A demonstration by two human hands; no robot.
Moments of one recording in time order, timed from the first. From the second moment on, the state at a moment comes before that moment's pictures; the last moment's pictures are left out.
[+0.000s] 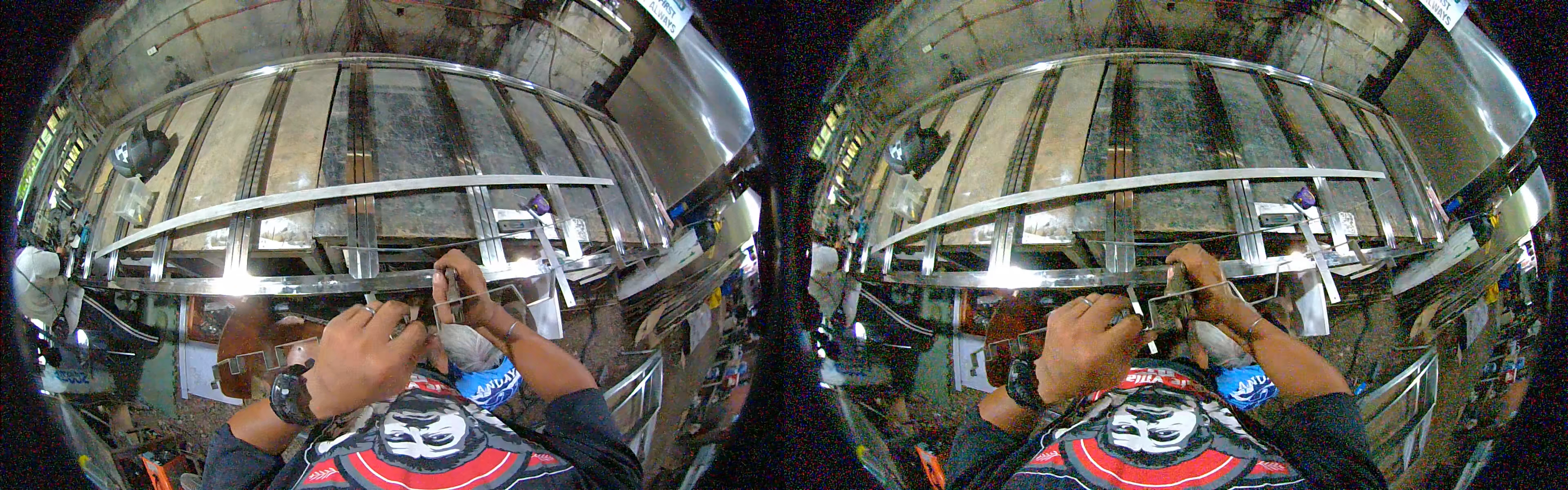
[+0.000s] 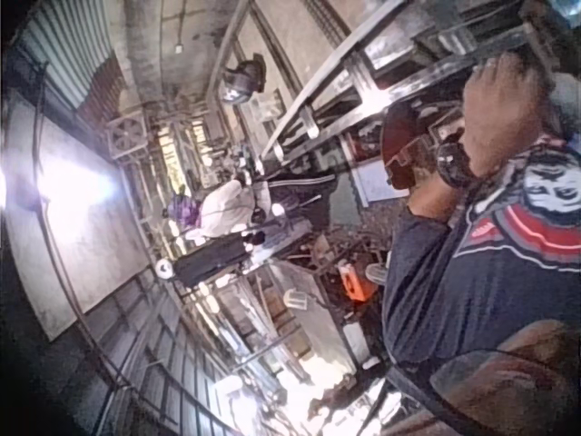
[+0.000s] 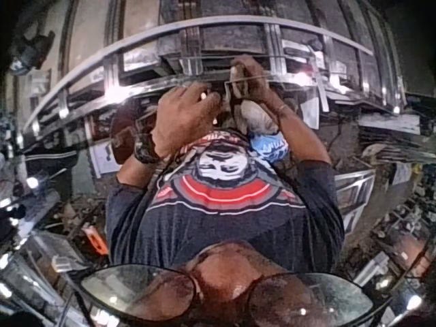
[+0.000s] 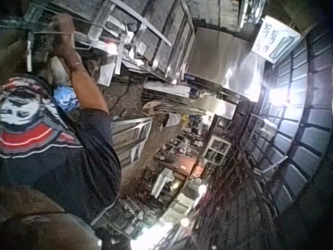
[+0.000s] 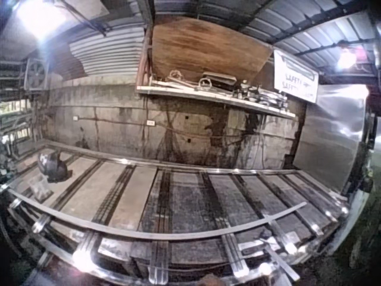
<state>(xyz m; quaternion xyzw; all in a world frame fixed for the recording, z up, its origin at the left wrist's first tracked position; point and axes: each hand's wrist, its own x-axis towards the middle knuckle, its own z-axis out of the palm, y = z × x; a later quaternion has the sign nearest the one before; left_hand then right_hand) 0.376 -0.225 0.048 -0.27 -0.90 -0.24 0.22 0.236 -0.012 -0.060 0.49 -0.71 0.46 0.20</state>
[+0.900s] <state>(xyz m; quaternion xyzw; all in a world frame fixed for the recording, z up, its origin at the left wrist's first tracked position) 0.327 -0.264 0.061 -0.03 -0.62 -0.78 0.01 0.322 -0.010 0.044 0.00 -0.61 0.75 -0.26</state>
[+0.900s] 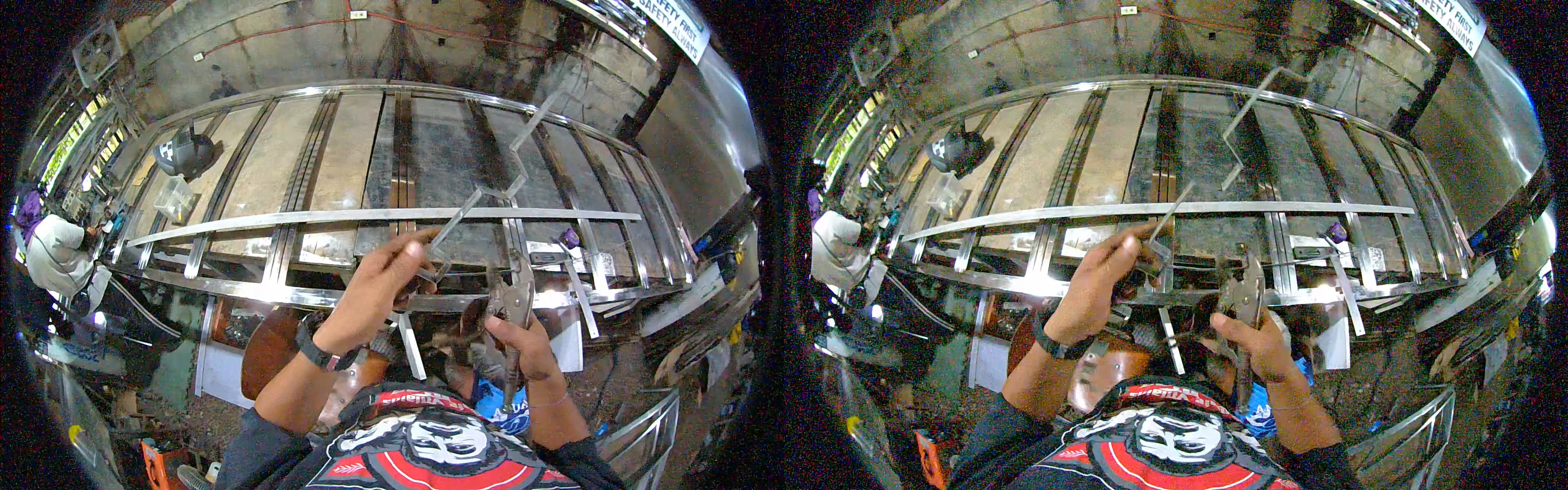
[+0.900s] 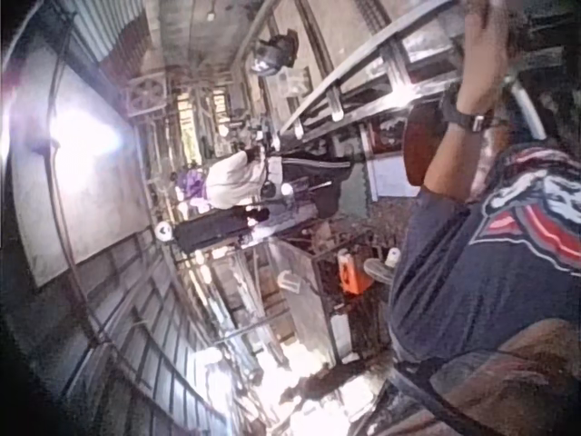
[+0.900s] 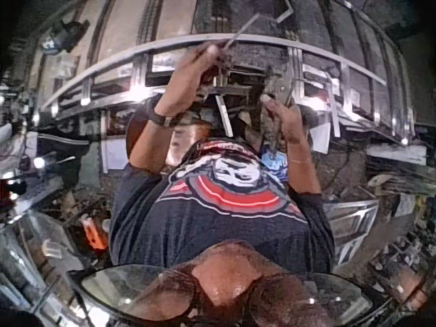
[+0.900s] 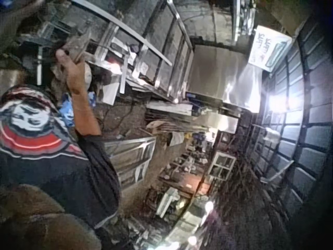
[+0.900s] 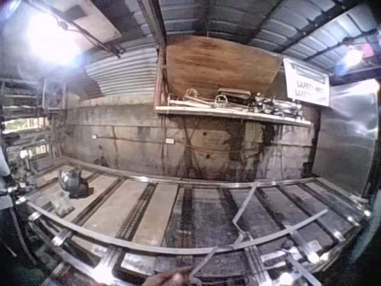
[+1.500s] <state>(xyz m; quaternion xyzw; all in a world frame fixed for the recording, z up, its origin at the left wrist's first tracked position) 0.305 -0.232 0.047 0.06 -0.64 -0.75 0.15 0.321 -0.051 0.082 0.13 -0.70 0.59 -0.39</state>
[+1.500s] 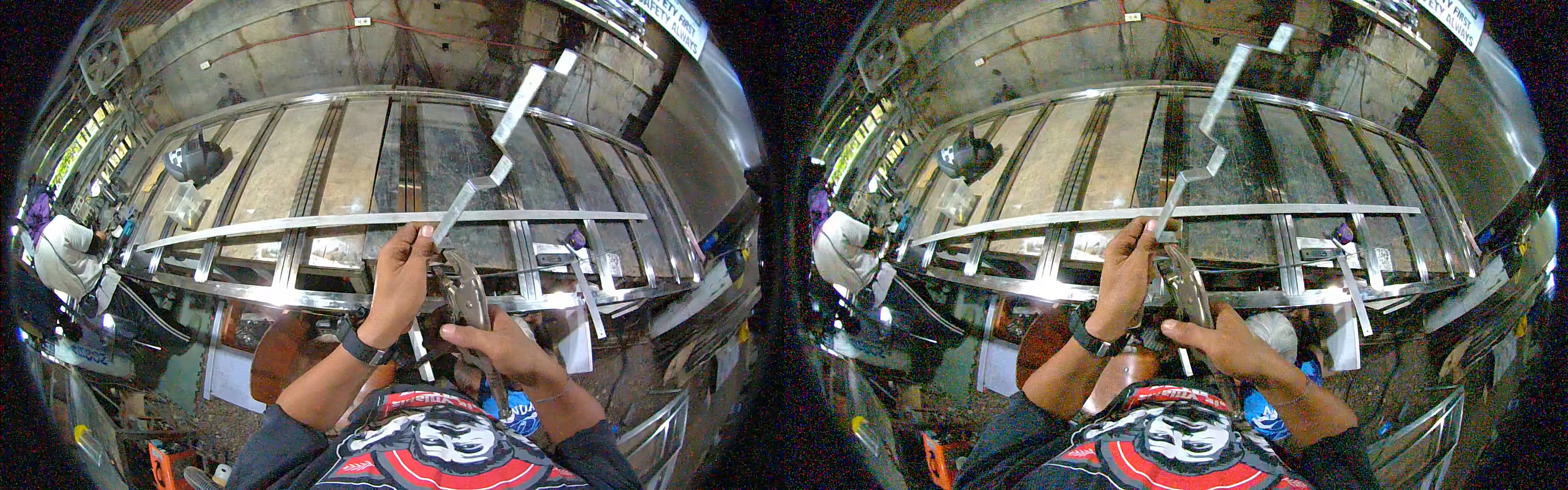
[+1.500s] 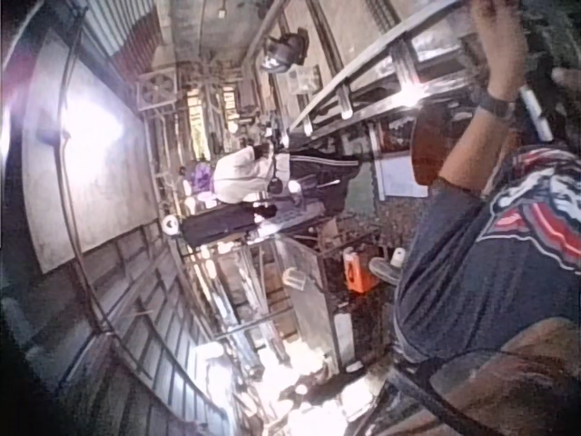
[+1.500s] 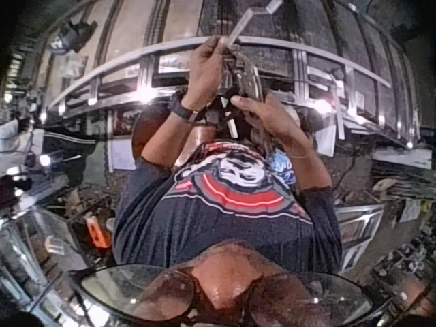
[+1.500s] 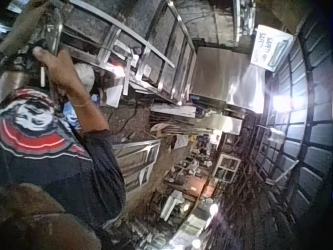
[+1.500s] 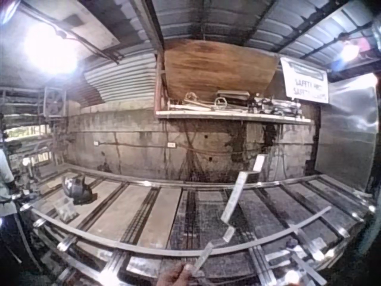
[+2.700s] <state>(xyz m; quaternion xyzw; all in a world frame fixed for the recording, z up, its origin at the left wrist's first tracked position) 0.305 -0.288 0.087 -0.13 -0.27 -0.95 0.08 0.319 -0.093 0.011 0.14 -0.56 0.75 -0.32</state>
